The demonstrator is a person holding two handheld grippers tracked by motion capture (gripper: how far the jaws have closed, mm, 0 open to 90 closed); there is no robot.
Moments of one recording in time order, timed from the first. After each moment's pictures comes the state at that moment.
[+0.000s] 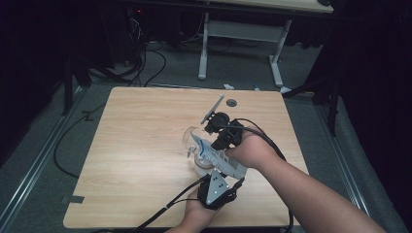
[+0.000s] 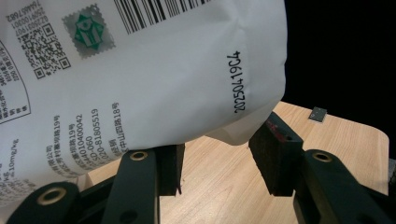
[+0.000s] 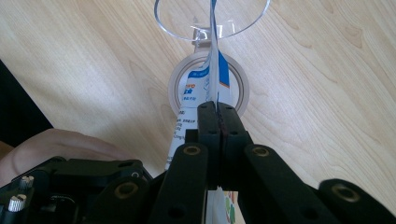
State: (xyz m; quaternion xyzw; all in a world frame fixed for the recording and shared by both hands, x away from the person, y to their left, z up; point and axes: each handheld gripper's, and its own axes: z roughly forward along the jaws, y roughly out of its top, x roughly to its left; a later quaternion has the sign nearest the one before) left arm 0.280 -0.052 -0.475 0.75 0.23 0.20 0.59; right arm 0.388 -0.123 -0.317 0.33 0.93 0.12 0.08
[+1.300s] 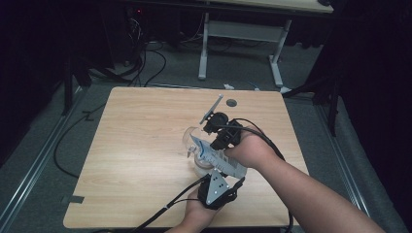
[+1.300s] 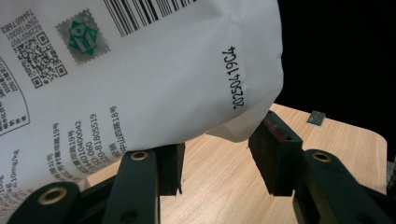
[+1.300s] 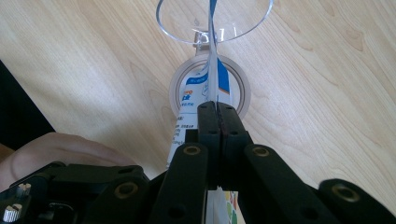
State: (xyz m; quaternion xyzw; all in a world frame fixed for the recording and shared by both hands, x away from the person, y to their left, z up) left arm 0.280 -0.053 -0.473 0.74 0.23 0.20 0.60; right arm 0.388 -0.121 -0.318 0.33 0.93 0.13 0.08
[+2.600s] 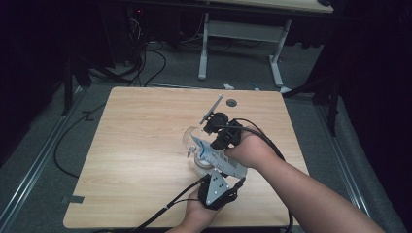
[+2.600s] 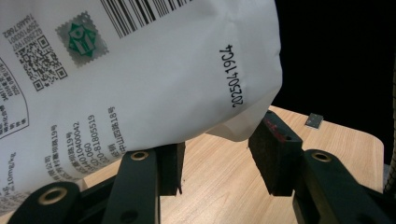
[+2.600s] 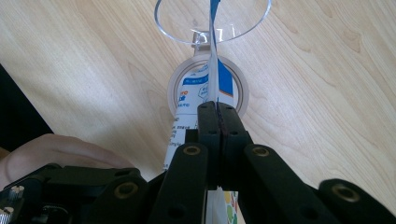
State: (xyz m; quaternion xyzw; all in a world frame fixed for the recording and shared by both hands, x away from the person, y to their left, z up) left arm 0.280 -0.053 -0.472 0.74 0.23 0.19 0.60; right arm 0.388 -0.121 -0.318 0.33 0.93 0.13 0.08
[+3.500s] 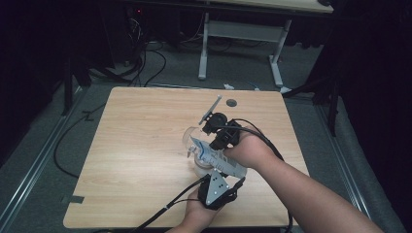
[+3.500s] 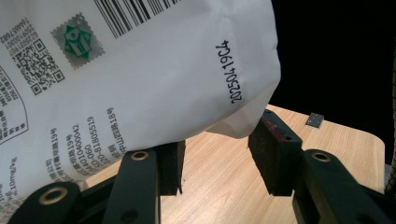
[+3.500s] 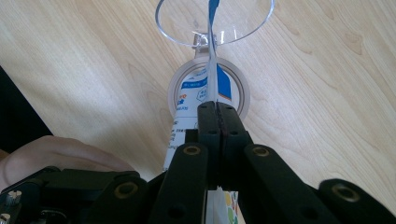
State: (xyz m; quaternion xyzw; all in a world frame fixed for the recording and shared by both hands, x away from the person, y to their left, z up) left arm 0.280 -0.052 -0.473 0.74 0.23 0.20 0.60; right arm 0.389 -0.119 -0.320 0.33 0.93 0.13 0.08
